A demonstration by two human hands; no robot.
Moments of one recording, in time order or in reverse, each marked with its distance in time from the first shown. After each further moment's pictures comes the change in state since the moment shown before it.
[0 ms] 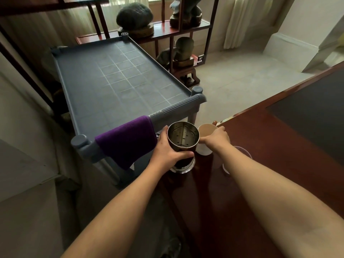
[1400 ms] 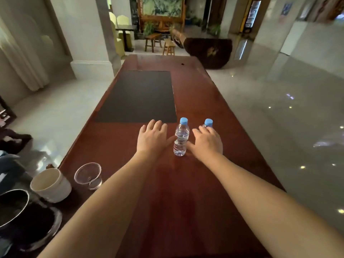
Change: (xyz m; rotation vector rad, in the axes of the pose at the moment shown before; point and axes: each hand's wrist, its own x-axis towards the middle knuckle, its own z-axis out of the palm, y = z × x) left_hand -0.171 0.242 0.244 0.790 -0.429 1.261; right_hand -0.286 0.272 -0.233 -0.497 0.744 0.386
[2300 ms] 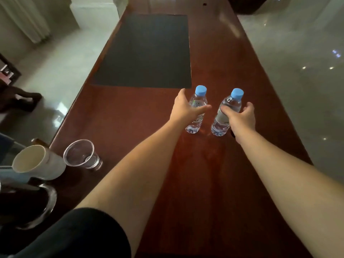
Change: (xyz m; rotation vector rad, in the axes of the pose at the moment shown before) left_hand 0.094 0.045 0.107 -1.057 -0.187 -0.450; right_hand 0.078 0.075 0.099 0.938 0.022 0.745
